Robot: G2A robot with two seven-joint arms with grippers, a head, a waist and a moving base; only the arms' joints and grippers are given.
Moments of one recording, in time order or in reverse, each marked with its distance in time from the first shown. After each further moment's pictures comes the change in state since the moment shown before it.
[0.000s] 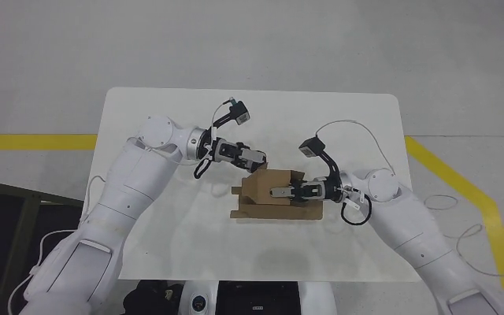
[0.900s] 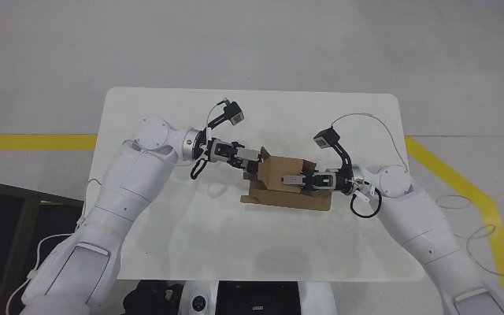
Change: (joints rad) left arm 0.025 0.016 -0.037 -0.001 0.011 0.007 0.008; right arm 0.010 0.023 0.045 0.038 -0.003 -0.013 -0.013
